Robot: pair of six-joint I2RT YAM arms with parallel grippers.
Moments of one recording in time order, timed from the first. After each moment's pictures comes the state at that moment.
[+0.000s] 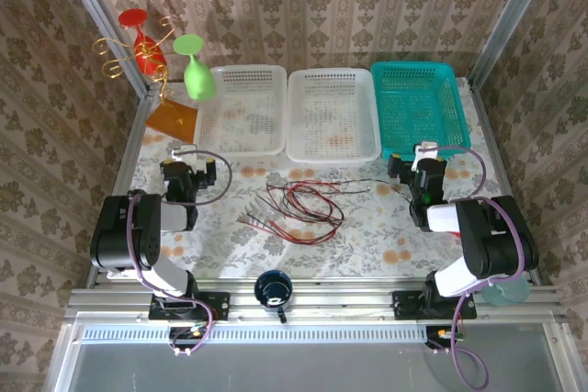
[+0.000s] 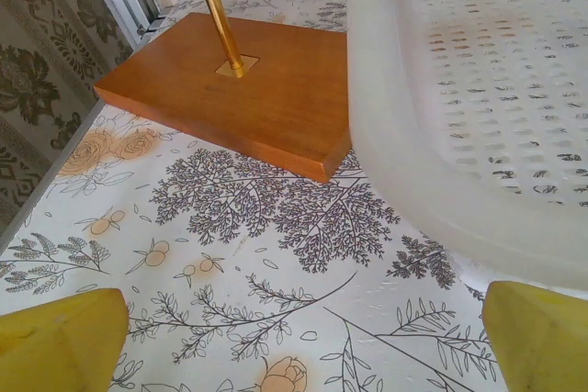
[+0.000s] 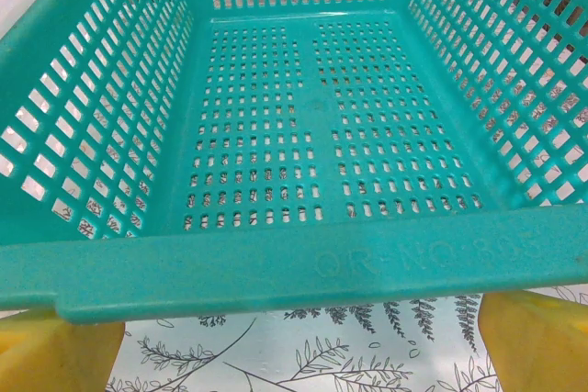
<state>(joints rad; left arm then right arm) -0.03 1.58 0.38 0.83 -0.12 0.12 0.04 1.52 0.37 0.78 0.22 0.08</state>
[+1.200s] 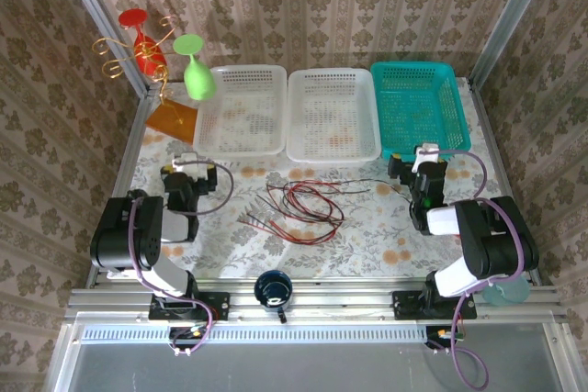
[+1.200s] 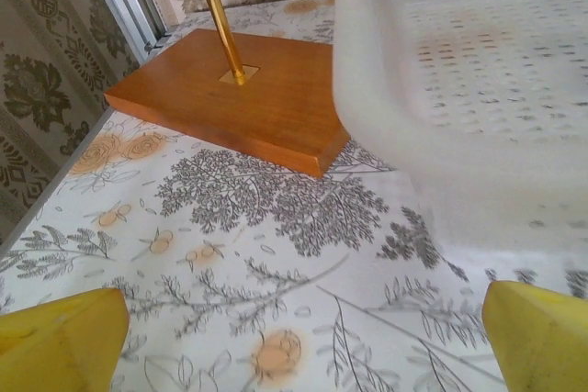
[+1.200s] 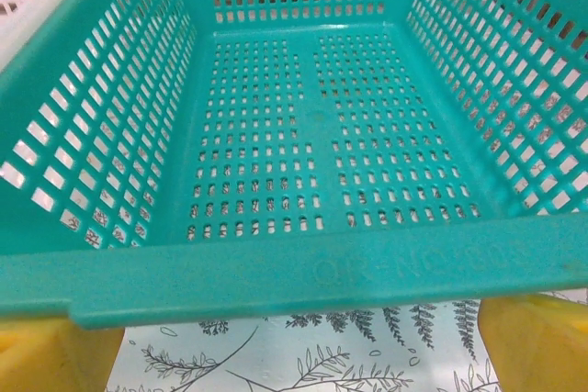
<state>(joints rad) -0.05 1.58 0.24 1.04 -0.12 0.12 0.05 1.52 0.31 0.89 0.23 0.08</state>
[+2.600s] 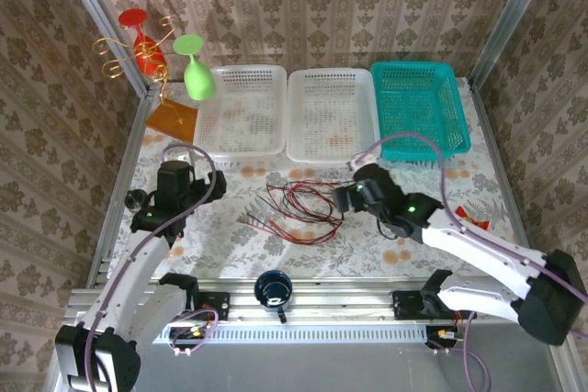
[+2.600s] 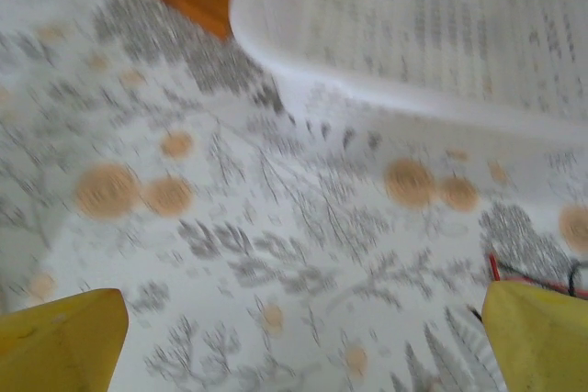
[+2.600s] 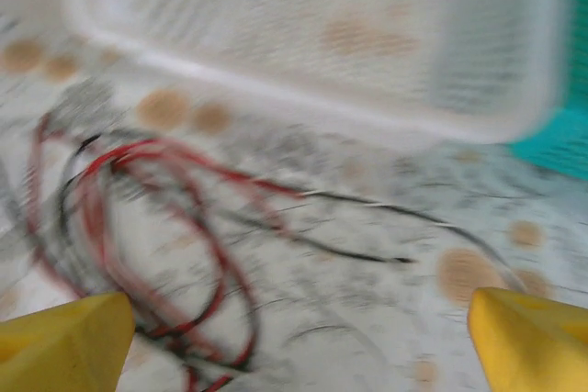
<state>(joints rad) -0.24 0.84 0.62 -0.49 -0.09 -0.37 0.78 1.12 0.78 -0.42 0.34 0.26</state>
